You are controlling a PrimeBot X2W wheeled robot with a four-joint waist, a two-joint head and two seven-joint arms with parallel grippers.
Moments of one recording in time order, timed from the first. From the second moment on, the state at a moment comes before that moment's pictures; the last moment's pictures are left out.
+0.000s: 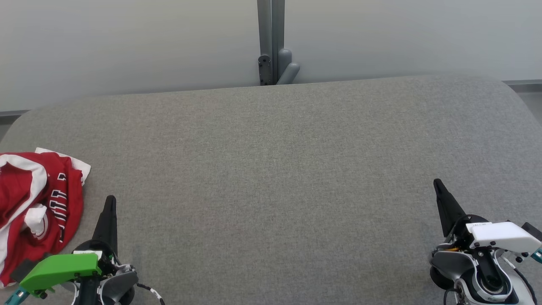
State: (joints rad) left arm -0.11 0.05 0.13 0.25 -1.61 -0.13 0.12; right arm -0.13 -0.05 -0.10 0.26 1.61 0.13 0.11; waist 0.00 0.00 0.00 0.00
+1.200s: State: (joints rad) left arm -0.11 0.05 0.13 0.25 -1.61 -0.13 0.12; right arm -0.13 -0.05 -0.10 0.26 1.61 0.13 0.11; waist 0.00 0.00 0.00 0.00
